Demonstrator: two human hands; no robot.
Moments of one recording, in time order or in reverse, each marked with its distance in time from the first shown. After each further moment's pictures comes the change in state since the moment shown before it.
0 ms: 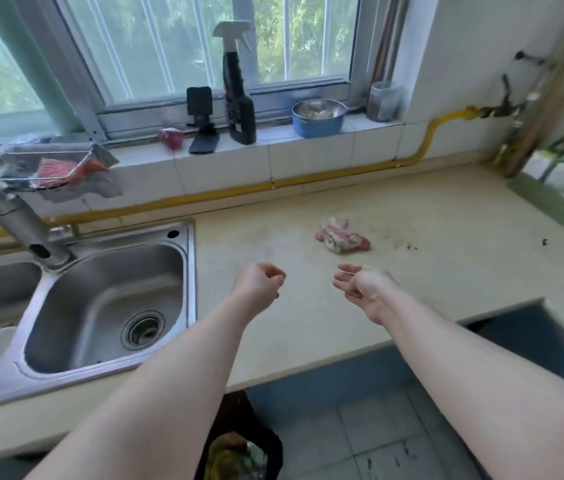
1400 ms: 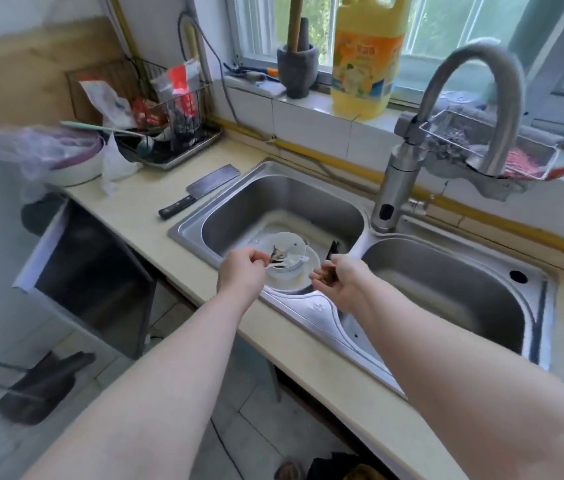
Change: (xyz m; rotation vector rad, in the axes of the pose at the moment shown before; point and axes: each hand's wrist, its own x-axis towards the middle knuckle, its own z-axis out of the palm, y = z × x) left_hand -0.112 -0.344 -0.389 -0.259 0.926 -0.512; right_hand -0.143 0.102 0.576 -0.277 -0.700 0.360
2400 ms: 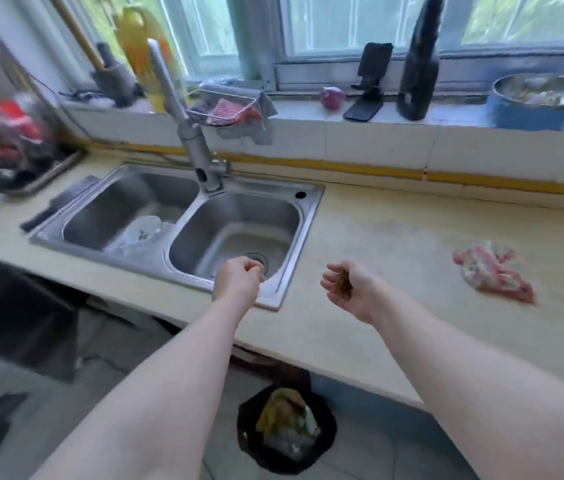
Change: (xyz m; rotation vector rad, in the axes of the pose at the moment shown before) left_hand -0.313 0.094 0.228 0.106 -0.203 0.121; right_hand -0.170 0.040 -0.422 0.075 0.081 -0.105
